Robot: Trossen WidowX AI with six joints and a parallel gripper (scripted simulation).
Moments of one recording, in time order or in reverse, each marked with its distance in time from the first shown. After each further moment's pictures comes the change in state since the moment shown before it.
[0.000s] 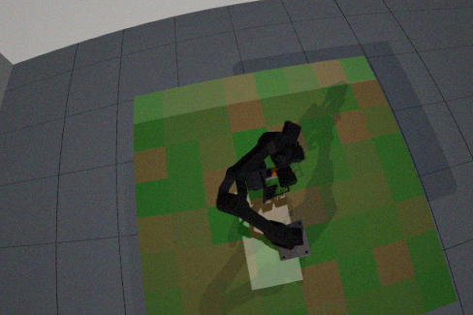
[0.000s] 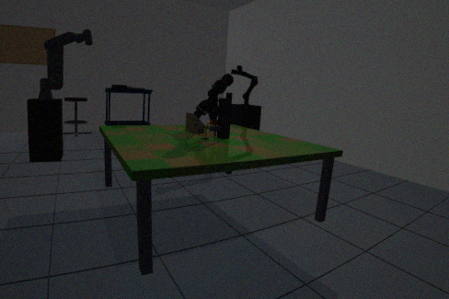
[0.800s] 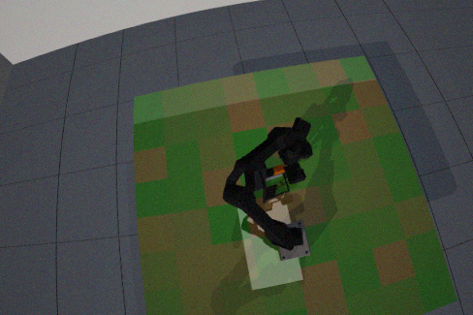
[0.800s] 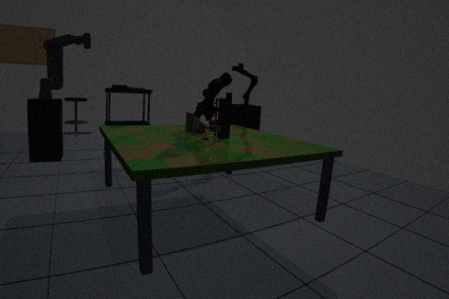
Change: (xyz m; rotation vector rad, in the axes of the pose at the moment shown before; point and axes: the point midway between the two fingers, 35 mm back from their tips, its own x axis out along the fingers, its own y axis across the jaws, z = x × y) arm -0.003 0.002 0.033 -0.018 -0.009 -0.010
